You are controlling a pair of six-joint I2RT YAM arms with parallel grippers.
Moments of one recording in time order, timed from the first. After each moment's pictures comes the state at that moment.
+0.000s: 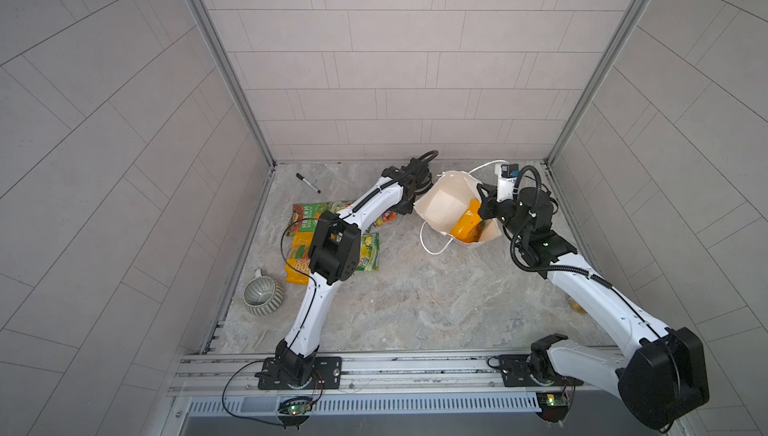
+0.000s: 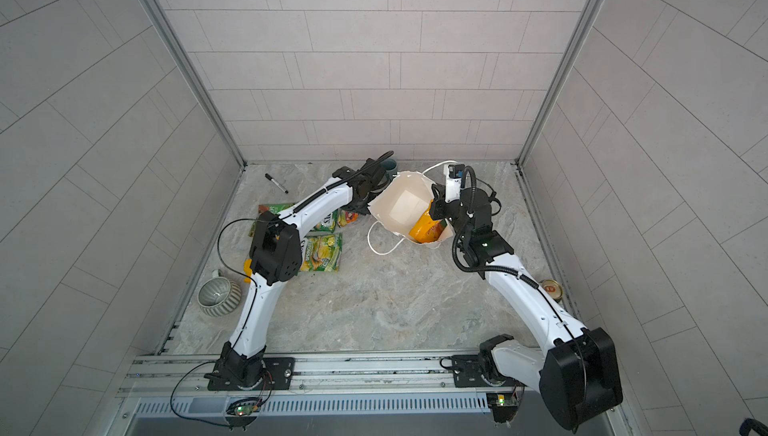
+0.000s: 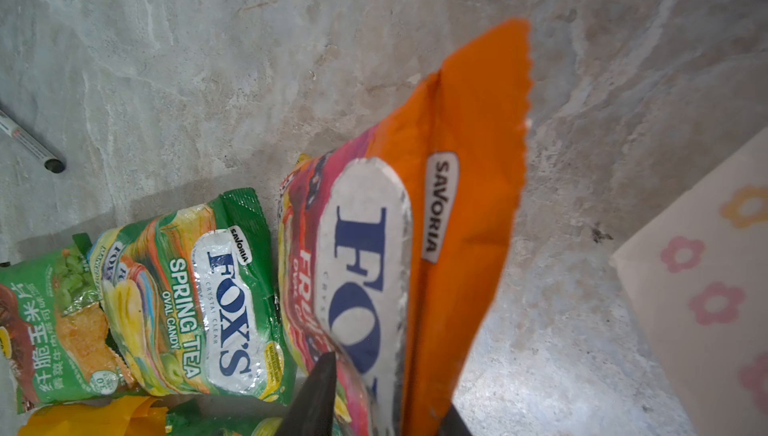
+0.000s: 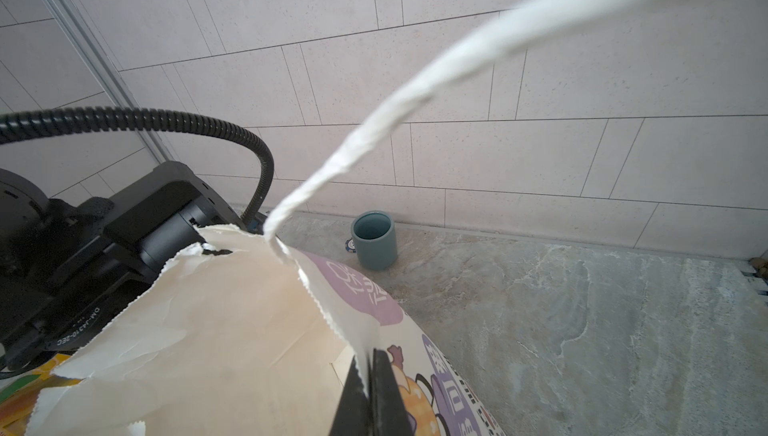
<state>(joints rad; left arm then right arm) -0.58 2.30 2.11 -1.07 -0.36 -0.34 0.27 1.14 0.84 0.13 -0.04 0.17</state>
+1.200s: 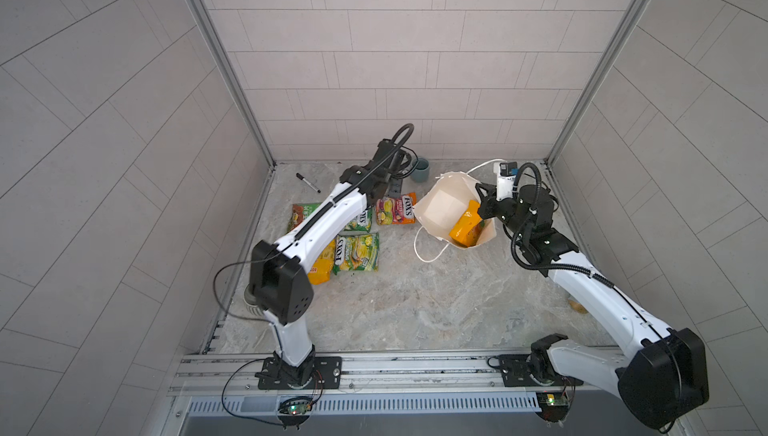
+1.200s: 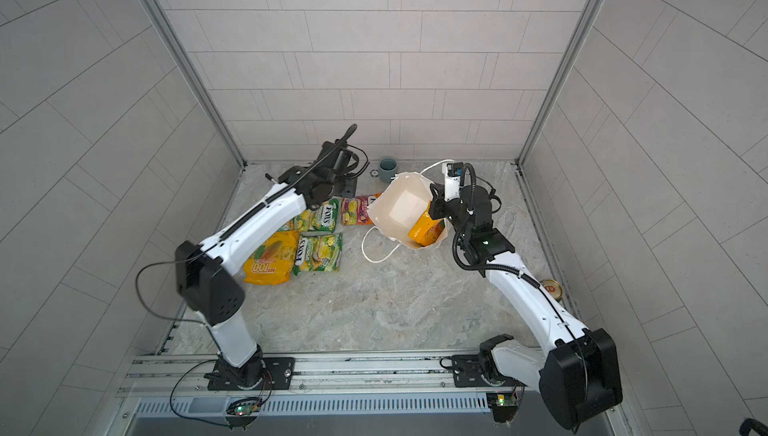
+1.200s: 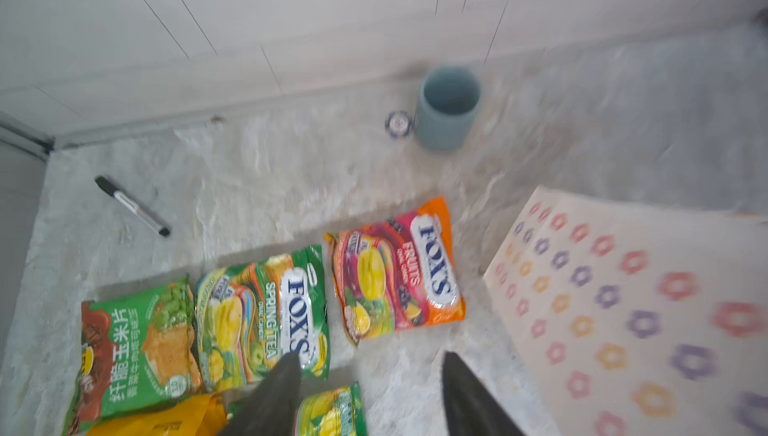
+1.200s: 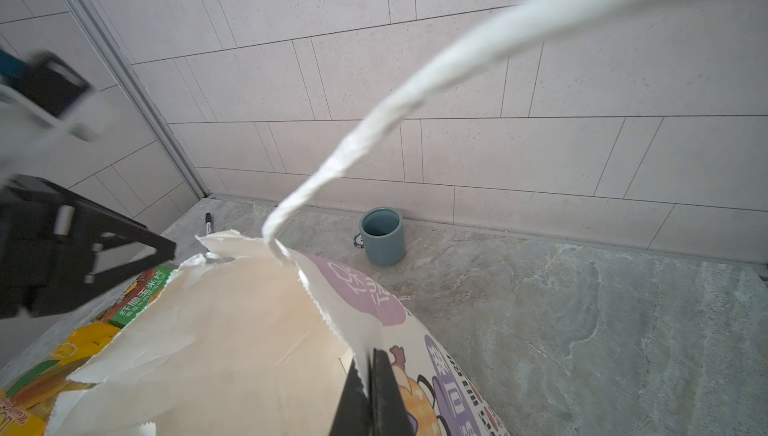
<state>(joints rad) -0.55 1.66 1.65 -0.69 -0.31 -0.27 0.27 1.15 0.88 0.07 -0.08 0.16</state>
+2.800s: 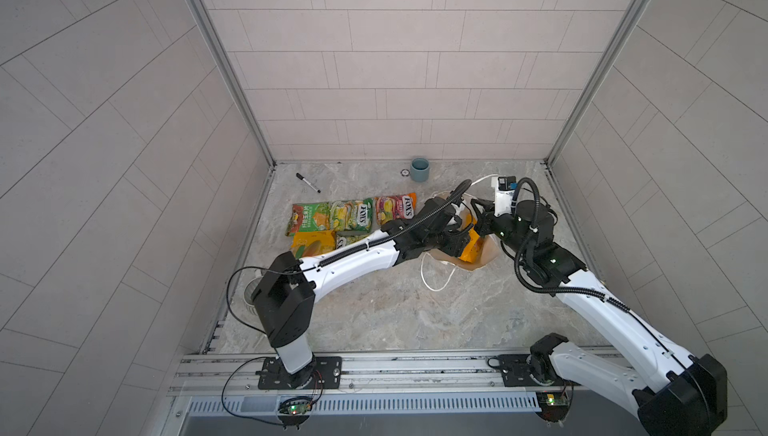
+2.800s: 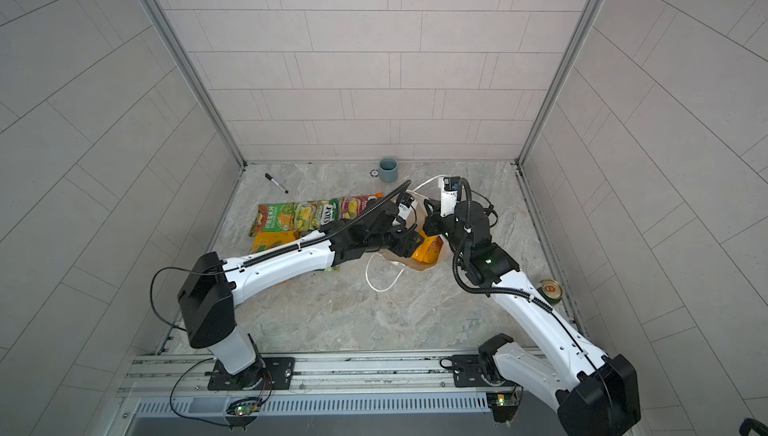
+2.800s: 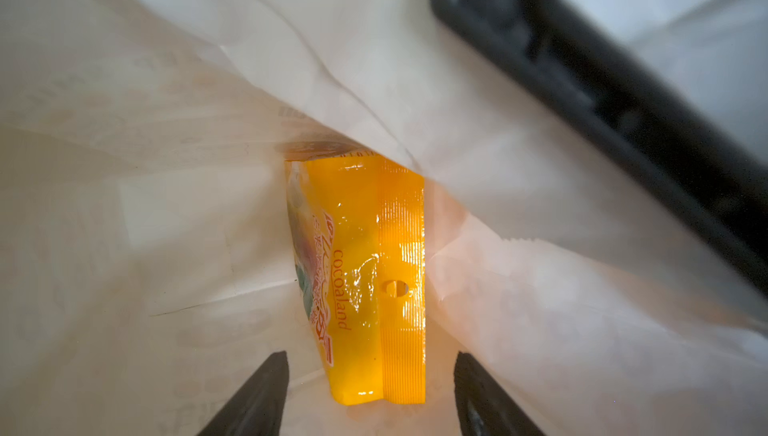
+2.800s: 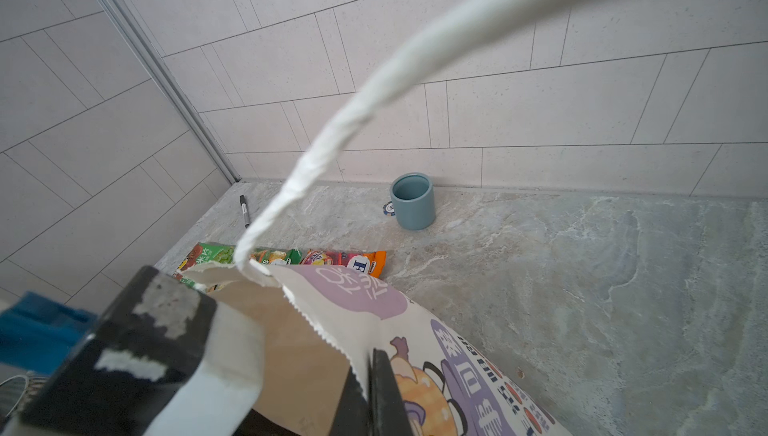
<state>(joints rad) -0.94 1.72 1.39 -0.32 0.04 -0.36 0.41 1.00 0.81 -0.04 0.01 0.28</state>
